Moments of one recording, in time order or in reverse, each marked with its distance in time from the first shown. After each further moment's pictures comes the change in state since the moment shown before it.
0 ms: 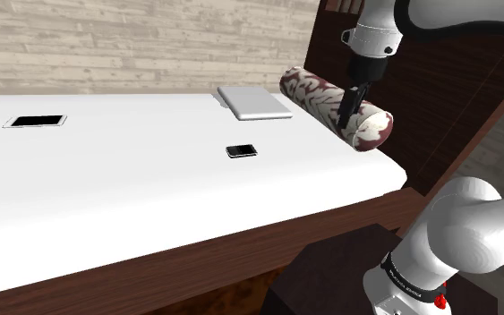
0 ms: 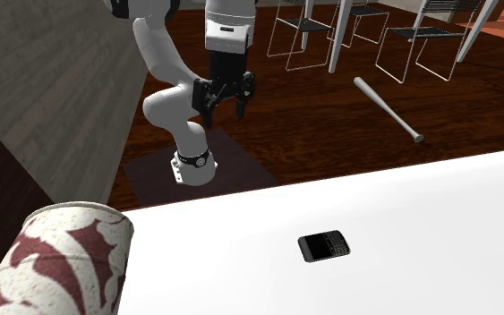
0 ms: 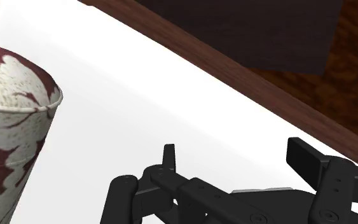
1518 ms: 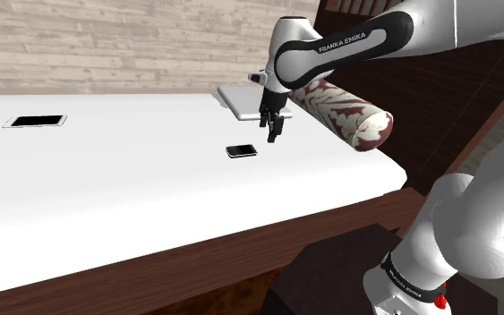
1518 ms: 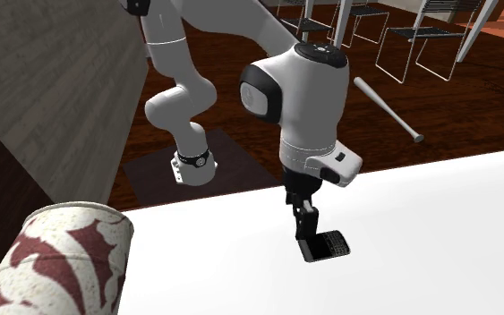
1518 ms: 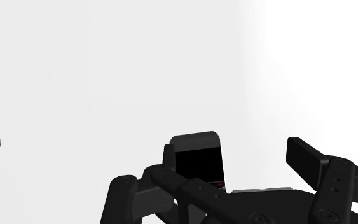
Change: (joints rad) arm 0.211 0.696 -0.220 0.209 0.055 0.559 -0.857
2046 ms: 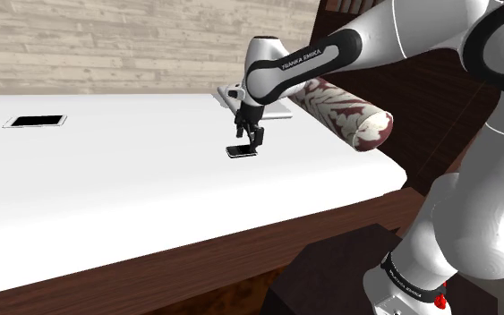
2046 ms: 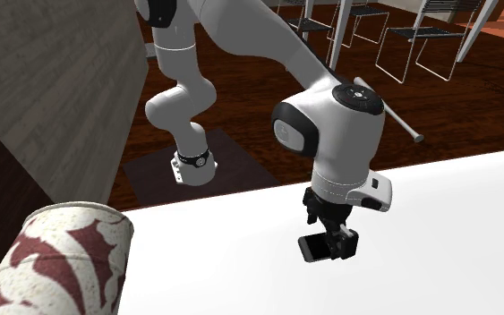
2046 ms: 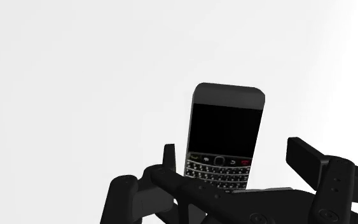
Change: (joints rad) arm 0.030 0.211 0.023 0.113 0.085 0.095 -0.241
